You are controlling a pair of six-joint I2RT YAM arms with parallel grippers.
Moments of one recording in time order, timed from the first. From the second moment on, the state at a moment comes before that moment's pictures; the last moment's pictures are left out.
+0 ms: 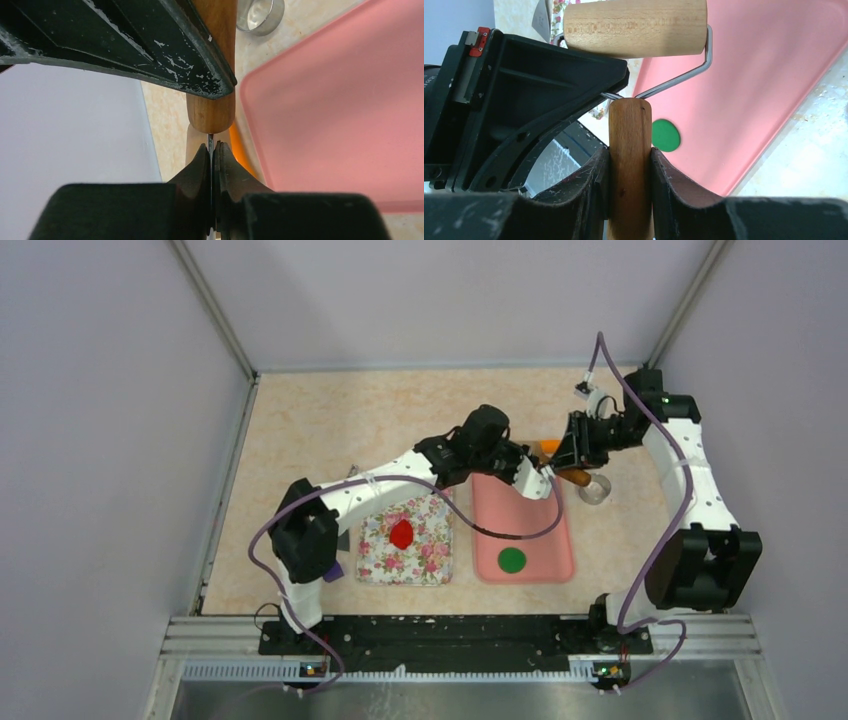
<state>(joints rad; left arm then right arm) -0.93 1.88 1.60 -0.23 0.35 1.15 -0.04 1.47 1.44 -1.19 -0.77 -0.10</state>
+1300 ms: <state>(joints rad) -0.57 1.55 1.32 -0.70 0.88 0.68 0.43 1.49 1.51 -0.86 -0.97 -0.48</state>
